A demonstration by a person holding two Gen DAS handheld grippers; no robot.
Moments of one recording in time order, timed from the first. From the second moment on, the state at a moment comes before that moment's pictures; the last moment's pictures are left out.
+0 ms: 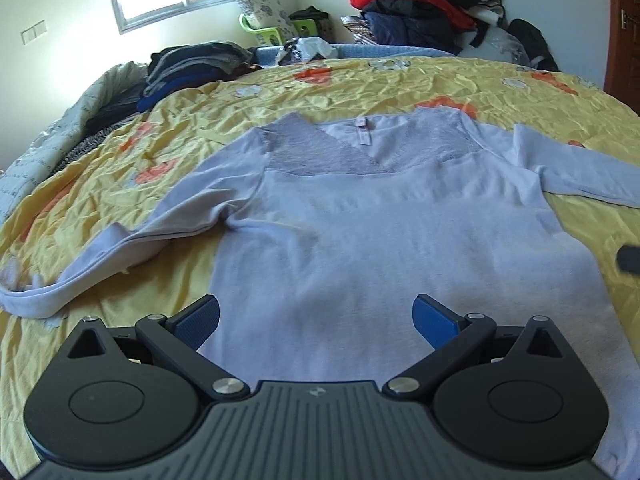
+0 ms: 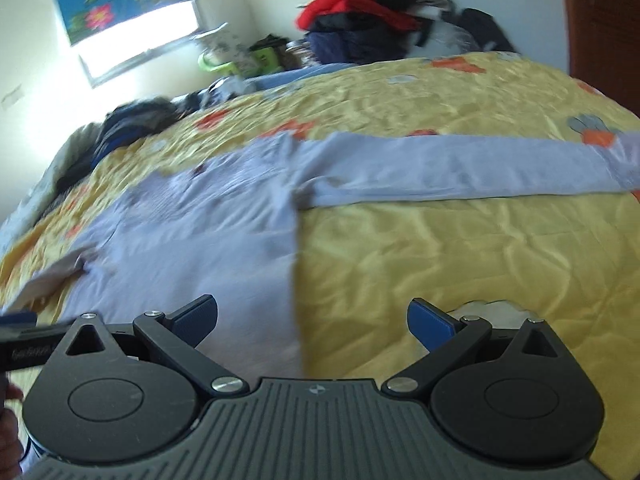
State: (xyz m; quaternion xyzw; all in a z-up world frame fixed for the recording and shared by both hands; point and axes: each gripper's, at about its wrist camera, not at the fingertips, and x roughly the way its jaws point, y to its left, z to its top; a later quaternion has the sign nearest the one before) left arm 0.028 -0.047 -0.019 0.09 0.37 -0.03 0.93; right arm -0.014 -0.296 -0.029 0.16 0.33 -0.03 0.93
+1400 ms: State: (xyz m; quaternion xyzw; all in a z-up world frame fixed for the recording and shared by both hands) left arm 0.064 -0.060 -0.027 0.09 0.39 -0.04 0.92; right arm 0.022 -0.555 -0.090 0.46 0.11 -0.22 0.85
